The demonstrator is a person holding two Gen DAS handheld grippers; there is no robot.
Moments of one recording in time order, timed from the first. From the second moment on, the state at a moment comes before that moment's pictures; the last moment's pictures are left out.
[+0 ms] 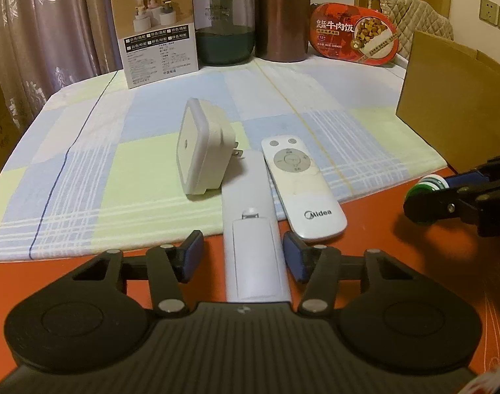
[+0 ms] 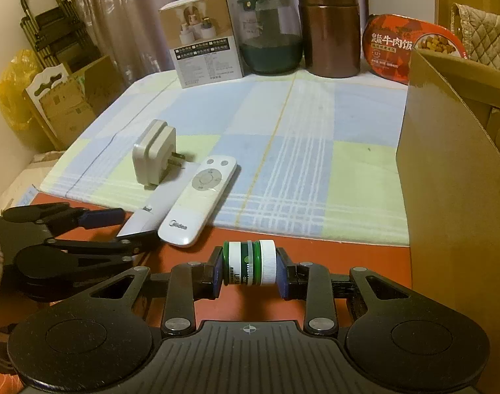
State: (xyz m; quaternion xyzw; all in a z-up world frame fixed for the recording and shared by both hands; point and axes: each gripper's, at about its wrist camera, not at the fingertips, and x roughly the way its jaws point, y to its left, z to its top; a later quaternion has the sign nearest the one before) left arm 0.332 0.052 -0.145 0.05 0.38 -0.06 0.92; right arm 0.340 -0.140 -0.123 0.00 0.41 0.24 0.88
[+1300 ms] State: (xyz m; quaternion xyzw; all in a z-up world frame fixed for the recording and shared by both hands) left arm 0.260 0.064 -0.105 -0.04 0.39 -0.04 0.92; right arm 0.304 -0.149 -0.095 0.03 0.39 0.22 0.89
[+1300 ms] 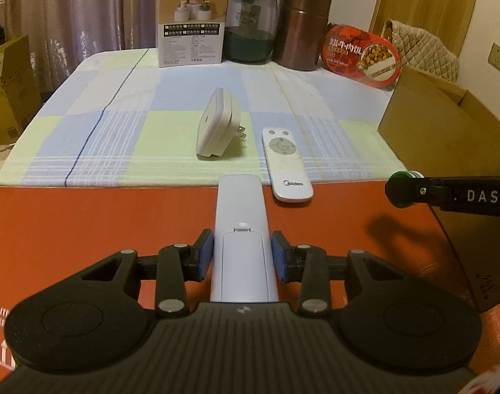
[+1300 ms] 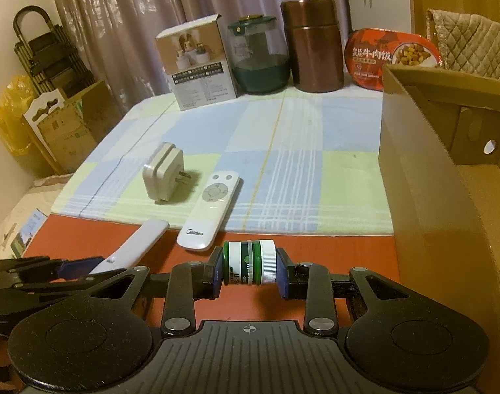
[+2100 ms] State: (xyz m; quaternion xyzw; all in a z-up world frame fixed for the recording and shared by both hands) left arm 0.163 0.003 -0.005 -0.09 0.34 -0.05 0.93; right arm 0.194 -0.189 -0.007 0.07 0.31 0.20 0.93
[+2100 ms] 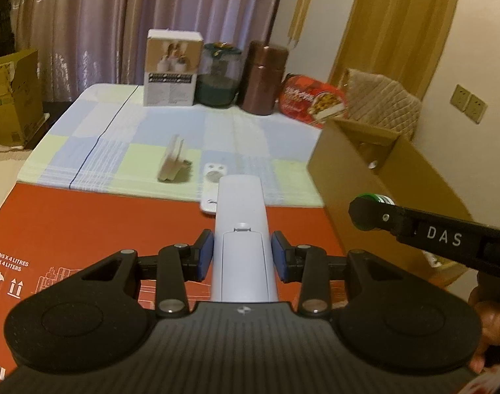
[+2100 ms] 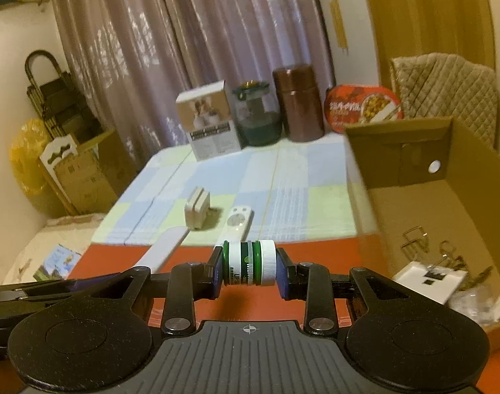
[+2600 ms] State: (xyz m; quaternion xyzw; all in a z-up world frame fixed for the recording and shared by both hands) left arm 0.147 -0.072 0.038 -0.07 0.32 -0.12 0.94; right arm 0.163 -0.296 0.038 0.09 0.28 0.12 0.95
